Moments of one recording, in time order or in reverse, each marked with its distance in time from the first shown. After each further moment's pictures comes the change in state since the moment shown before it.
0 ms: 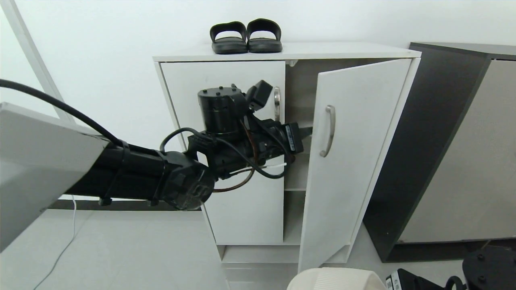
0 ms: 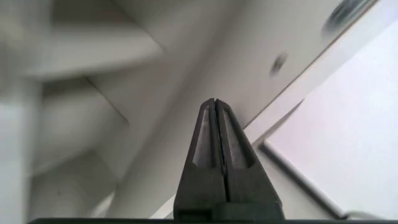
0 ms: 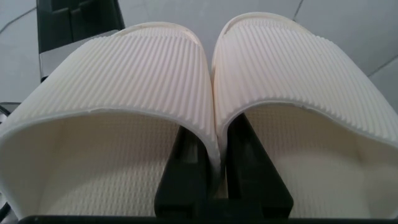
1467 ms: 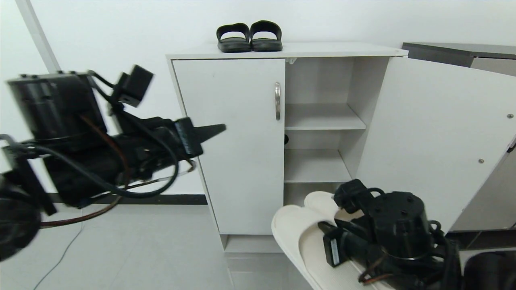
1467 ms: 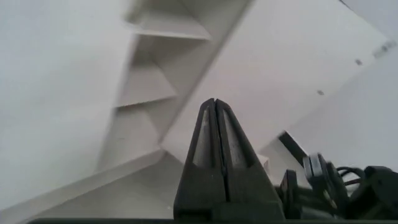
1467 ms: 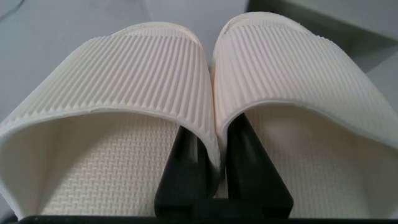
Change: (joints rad) left arm 0.232 -0.527 0.425 0.167 0.143 0.014; right arm -0.054 0.316 -0.414 0.001 -0.716 0.327
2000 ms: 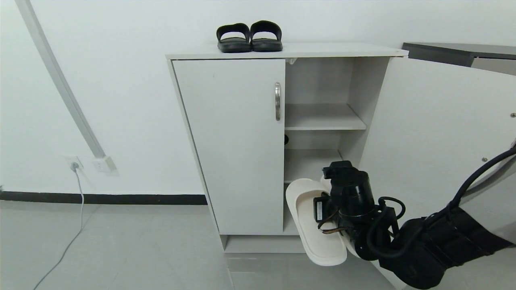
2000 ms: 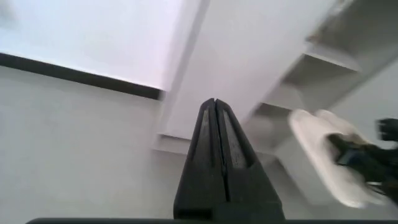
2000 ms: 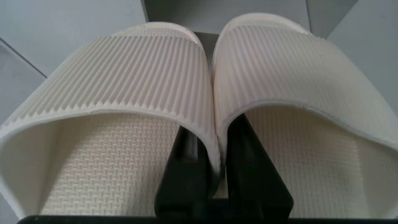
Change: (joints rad) left arm 0.452 -0.741 0.138 0.735 0.237 0.154; right arm -0.100 0.224 -0.237 0.008 -0.225 0.051
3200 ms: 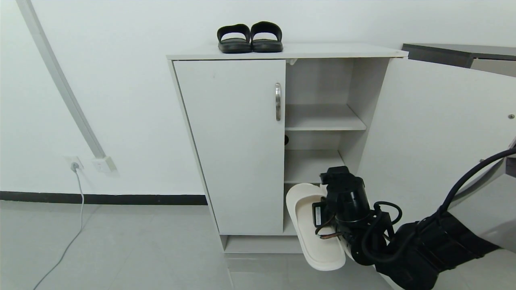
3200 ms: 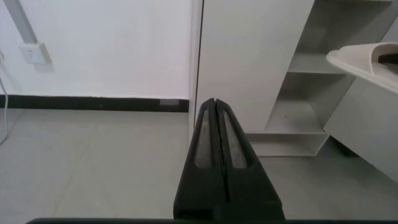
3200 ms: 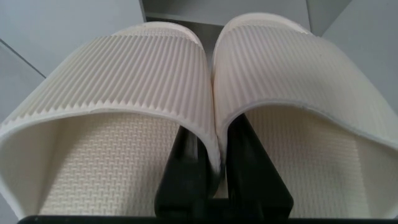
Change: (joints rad) left arm -0.028 -0.663 0.696 -0.156 0.009 0.181; right arm 0.010 0.028 0.009 -0.007 -0.021 -0.001
